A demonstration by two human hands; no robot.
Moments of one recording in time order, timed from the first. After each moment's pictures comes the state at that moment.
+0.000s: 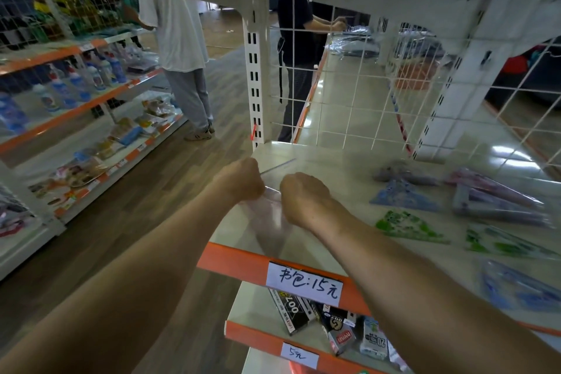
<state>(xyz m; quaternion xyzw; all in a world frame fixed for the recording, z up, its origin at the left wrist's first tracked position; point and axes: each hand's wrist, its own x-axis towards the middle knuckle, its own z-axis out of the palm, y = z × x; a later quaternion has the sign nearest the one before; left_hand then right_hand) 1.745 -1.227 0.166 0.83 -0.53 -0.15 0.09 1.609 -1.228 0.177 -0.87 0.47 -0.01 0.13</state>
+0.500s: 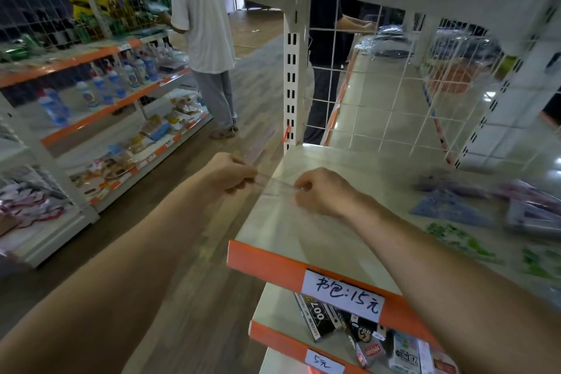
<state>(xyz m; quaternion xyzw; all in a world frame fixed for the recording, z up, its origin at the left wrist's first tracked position) 1.814 -1.193 0.178 0.79 -0.36 -0.35 0.36 1.633 -1.258 0.165 -0.86 0.43 -0.06 0.26</state>
